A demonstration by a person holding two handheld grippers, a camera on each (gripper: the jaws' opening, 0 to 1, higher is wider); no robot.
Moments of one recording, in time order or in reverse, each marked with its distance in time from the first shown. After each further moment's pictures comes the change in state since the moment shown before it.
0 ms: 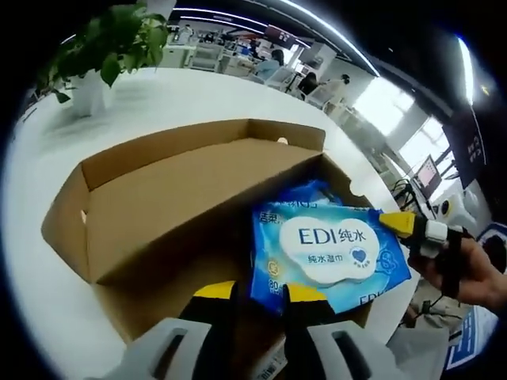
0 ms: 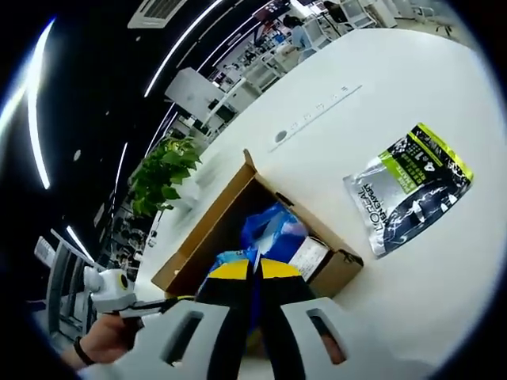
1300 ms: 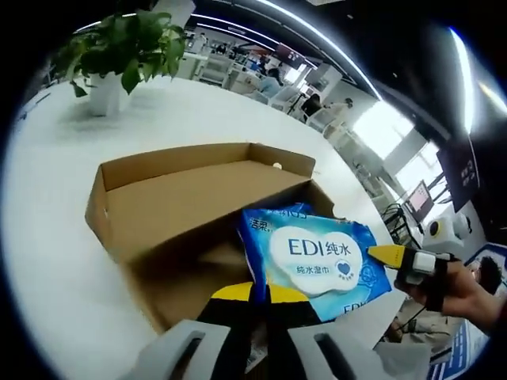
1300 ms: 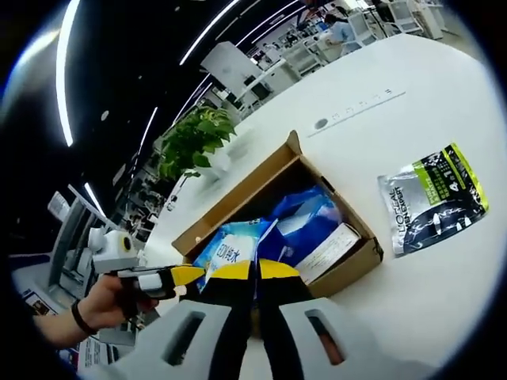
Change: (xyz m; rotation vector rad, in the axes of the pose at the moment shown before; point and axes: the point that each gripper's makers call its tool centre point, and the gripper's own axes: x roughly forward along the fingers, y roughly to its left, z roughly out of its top) left arm -0.045 -0.015 0.011 -0.060 -0.117 -0.019; right arm -0.021 0.037 -0.020 -0.169 0.114 0.134
